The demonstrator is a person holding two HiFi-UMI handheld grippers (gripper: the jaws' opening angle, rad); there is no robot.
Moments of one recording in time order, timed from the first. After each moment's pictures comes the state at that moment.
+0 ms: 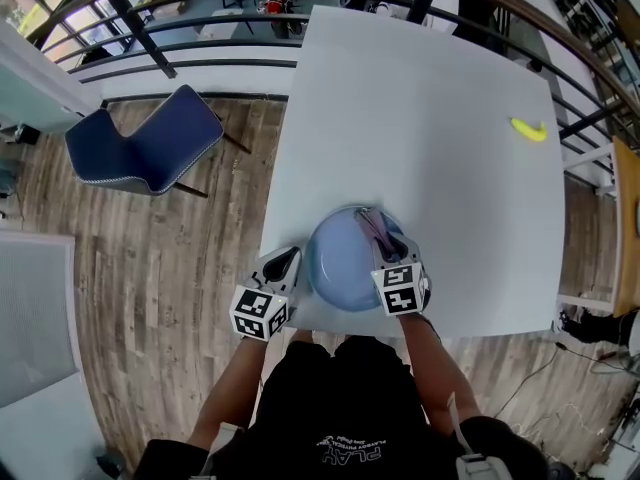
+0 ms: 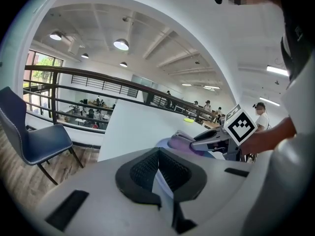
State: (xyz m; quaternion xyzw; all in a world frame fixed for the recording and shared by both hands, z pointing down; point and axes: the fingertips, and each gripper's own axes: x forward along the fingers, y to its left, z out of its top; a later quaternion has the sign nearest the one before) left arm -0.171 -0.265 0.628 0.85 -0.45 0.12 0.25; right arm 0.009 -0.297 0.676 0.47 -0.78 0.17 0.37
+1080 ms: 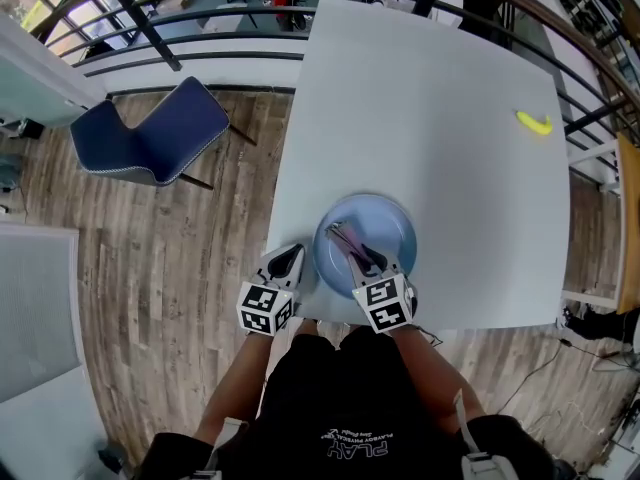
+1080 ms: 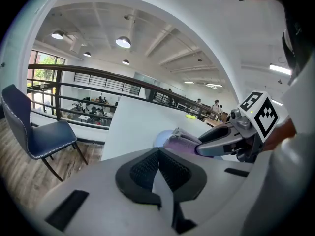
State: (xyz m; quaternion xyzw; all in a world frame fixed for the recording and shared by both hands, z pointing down) left arm -0.179 -0.244 0.646 0.84 -0.46 0.13 0.26; right arm -0.065 -0.238 0.662 0.39 -0.83 0.18 0.36
